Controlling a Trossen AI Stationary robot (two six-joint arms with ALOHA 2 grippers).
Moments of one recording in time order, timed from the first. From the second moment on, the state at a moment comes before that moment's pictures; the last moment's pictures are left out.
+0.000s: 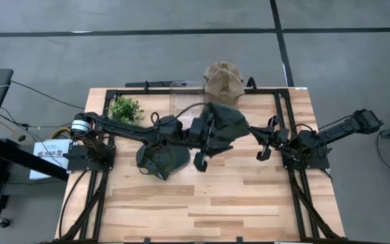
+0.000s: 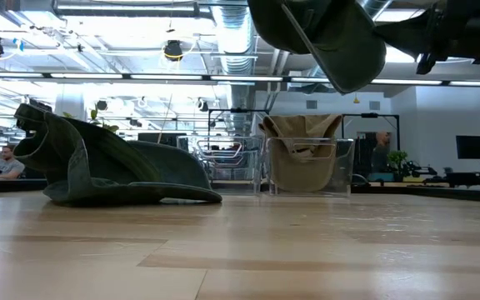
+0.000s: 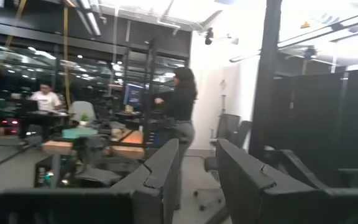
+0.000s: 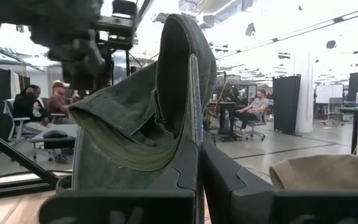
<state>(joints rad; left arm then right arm) -0.13 1.77 1.36 0.77 0.12 -0.11 0.31 0.60 0.04 0.91 0.63 -0.26</state>
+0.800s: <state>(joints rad) -0.04 1.89 1.36 0.87 0.06 -0.10 0.31 0.60 0.04 0.92 0.58 -0.25</state>
